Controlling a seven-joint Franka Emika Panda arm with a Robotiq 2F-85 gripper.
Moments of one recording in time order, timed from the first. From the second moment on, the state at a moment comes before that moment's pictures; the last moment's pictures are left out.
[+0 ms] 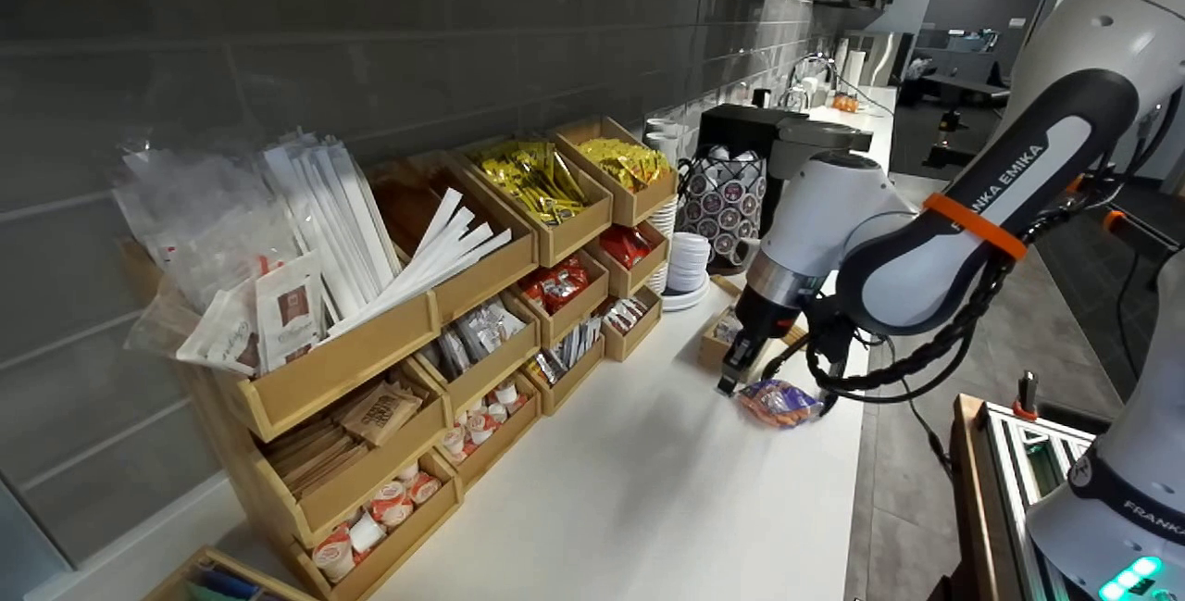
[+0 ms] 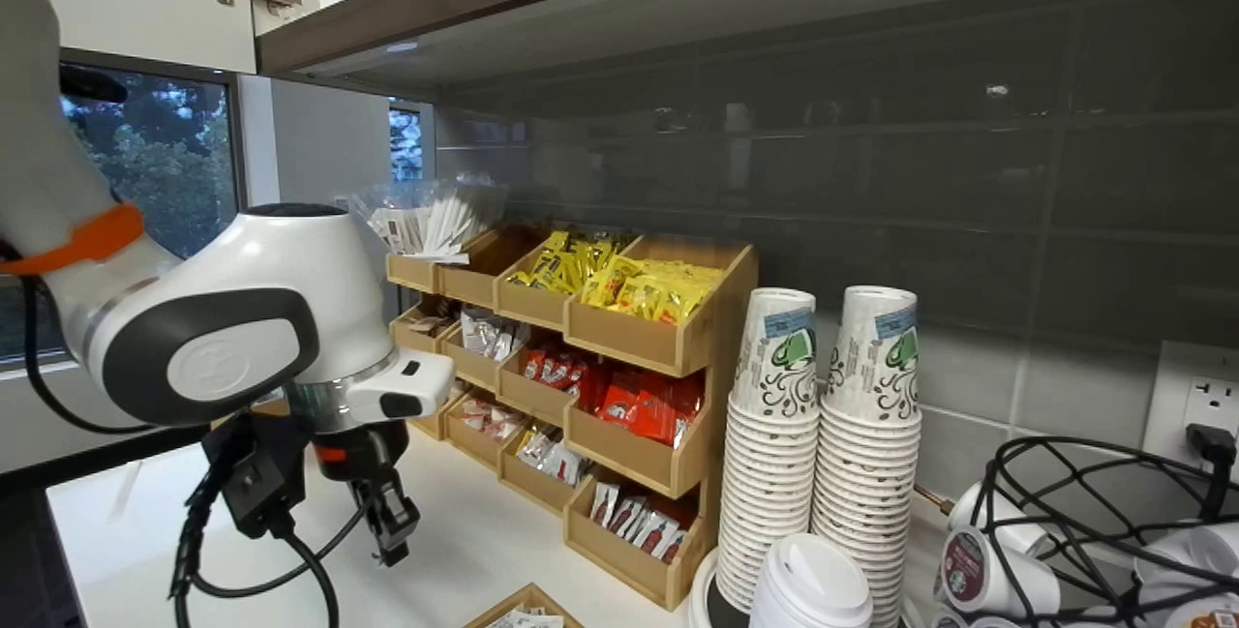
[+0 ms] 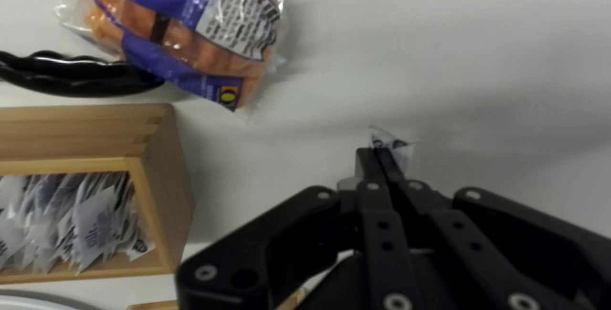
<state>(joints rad) 0.07 -0.02 0.05 -2.70 0.08 2.90 0.13</state>
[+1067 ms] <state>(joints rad) -0.14 -0.13 -0.03 -2.65 -0.02 2.82 0.23</state>
